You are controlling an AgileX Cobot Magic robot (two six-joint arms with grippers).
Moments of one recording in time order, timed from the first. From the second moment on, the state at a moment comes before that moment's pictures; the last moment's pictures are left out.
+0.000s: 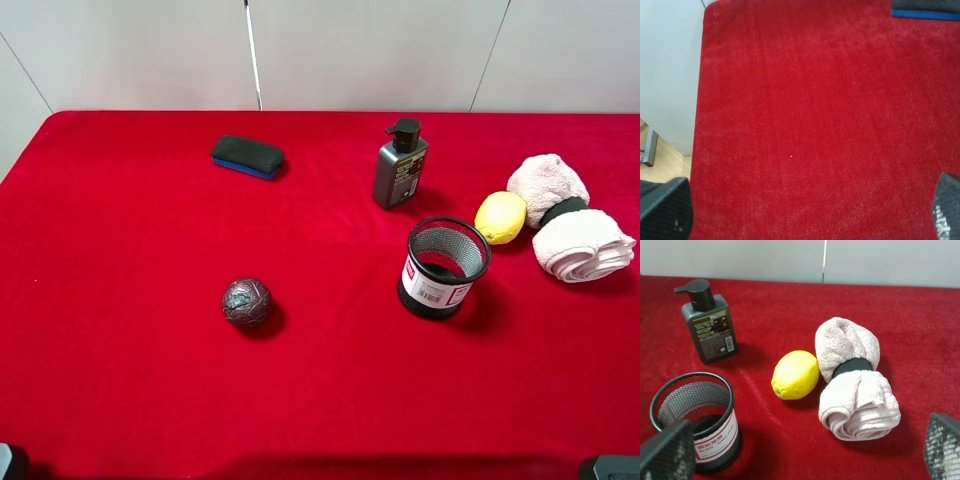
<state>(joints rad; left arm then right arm) -0.28 0.00 -0.48 0.23 1.05 -0.07 -0.16 -0.01 -0.50 0.26 1.03 -0.21</state>
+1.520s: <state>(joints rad) -0.28 0.37 -0.50 0.08 0.86 -0.01 -0.16 -0.01 -0.50 0.26 1.03 -0.21</state>
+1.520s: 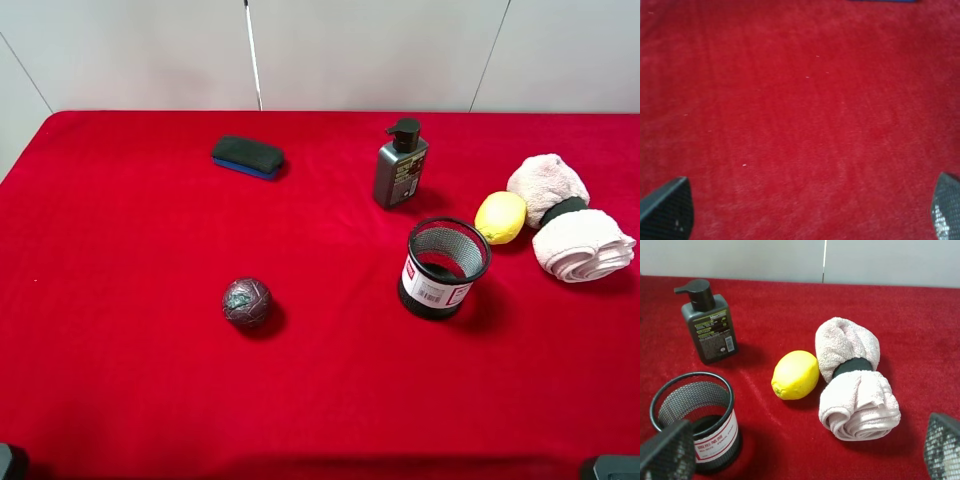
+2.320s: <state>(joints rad) -0.58 0.92 -0.50 0.00 0.50 0.03 -0.16 -0.01 -0.50 0.26 1.03 -0.21</state>
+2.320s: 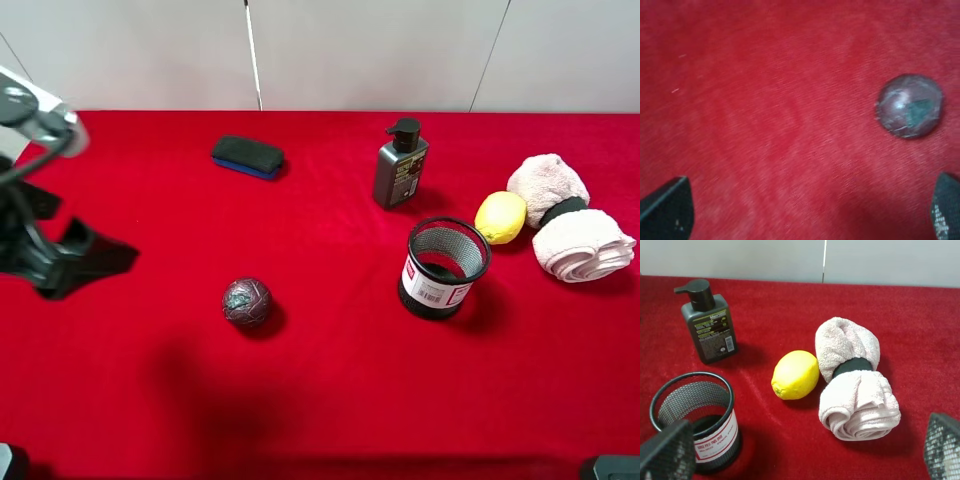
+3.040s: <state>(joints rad) -0.77 1.25 -0.53 -0.05 0.30 -0.02 -0.16 -0.01 -0.50 0.26 1.03 -0.21</state>
